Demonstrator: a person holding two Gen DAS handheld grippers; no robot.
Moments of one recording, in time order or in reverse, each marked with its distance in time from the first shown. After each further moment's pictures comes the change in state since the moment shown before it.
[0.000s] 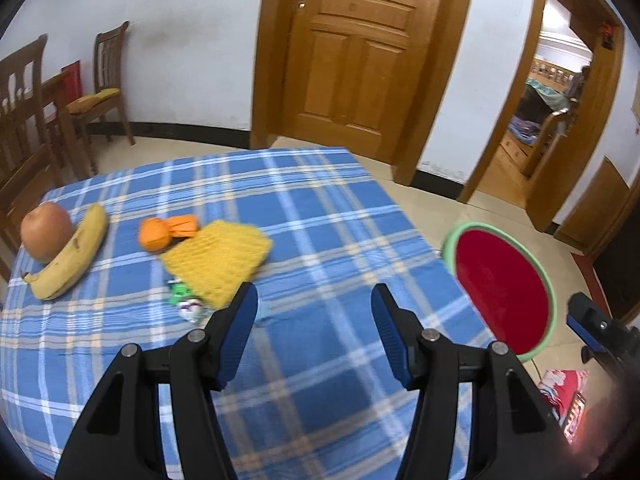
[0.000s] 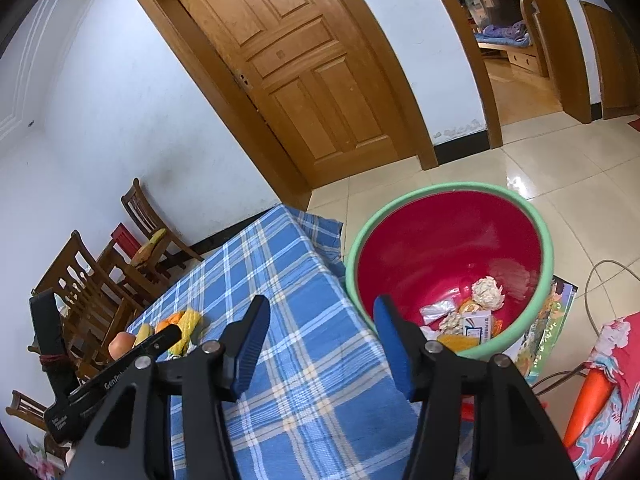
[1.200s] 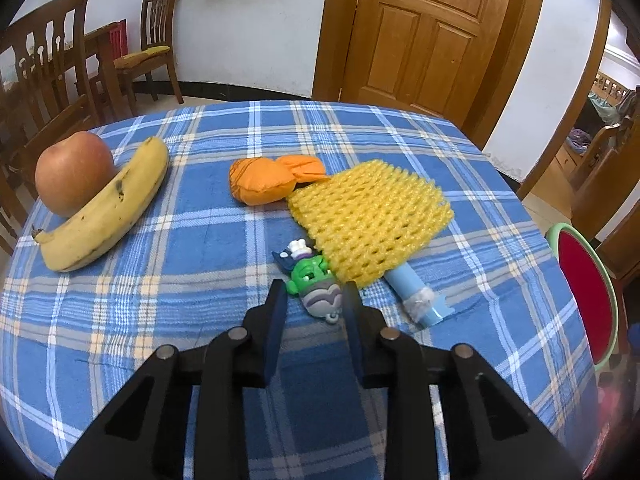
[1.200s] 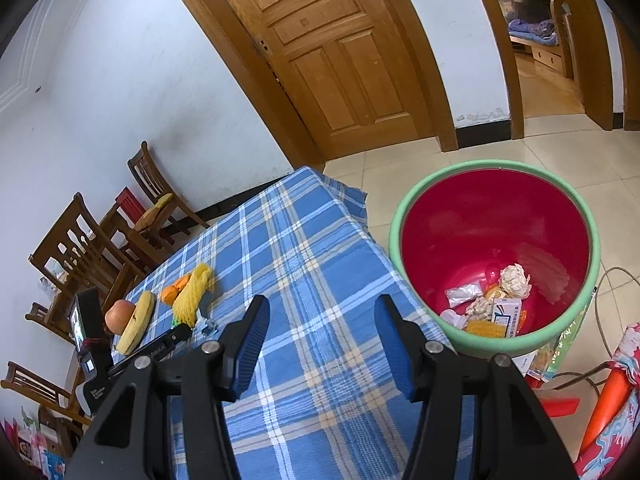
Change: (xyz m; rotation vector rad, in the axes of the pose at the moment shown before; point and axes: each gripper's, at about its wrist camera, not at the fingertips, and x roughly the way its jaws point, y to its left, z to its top) left arm 0.050 0.090 -0.017 -0.109 0.093 0.137; right arm 0.036 0.042 -0.017 -0.074 0.100 0.016
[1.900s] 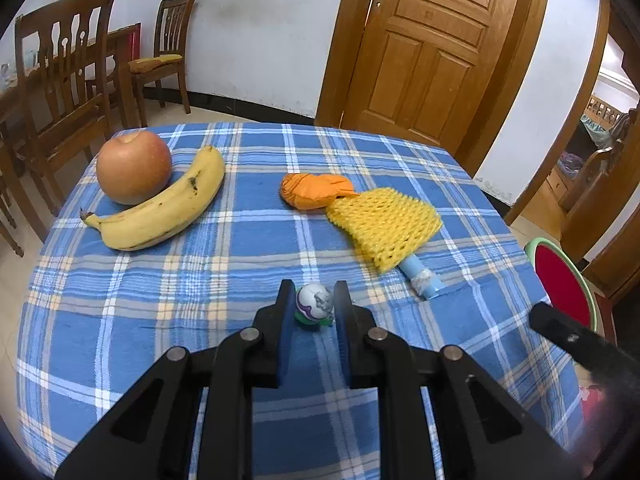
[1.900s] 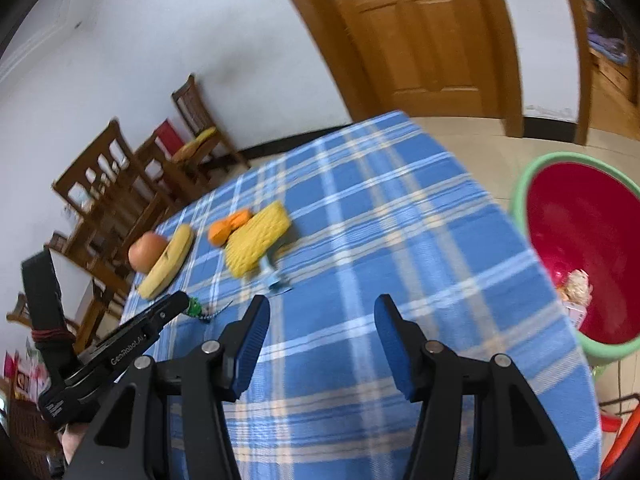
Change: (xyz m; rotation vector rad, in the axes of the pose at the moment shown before) left arm -0.052 0.034 -0.015 -0.048 -0.076 -0.034; right arm 0.063 0.085 -0.022 -0.187 0.186 0.125
